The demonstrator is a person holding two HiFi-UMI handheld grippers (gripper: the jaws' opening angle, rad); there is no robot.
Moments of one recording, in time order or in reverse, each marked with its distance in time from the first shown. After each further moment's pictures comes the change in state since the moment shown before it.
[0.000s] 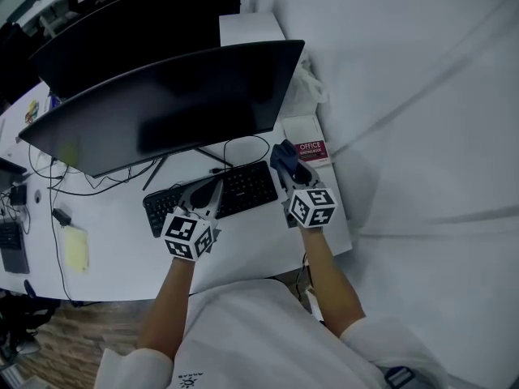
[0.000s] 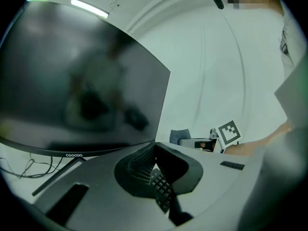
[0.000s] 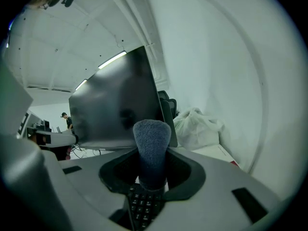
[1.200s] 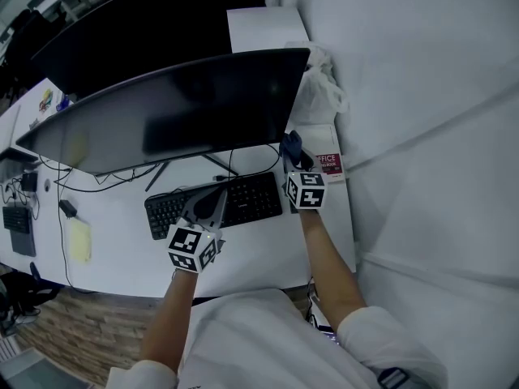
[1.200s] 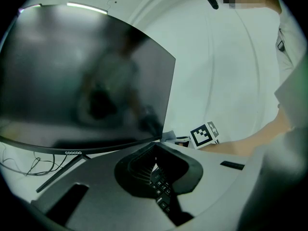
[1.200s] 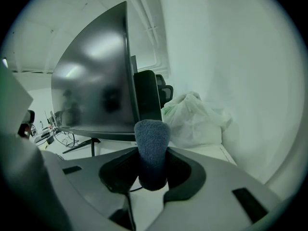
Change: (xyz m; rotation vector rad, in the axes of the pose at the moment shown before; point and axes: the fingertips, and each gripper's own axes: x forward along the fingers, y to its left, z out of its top) left arm 0.031 0.003 -0.010 0.008 0.069 0.121; right arm 0.103 -0.066 -0.029 -0.093 0.142 -0.063
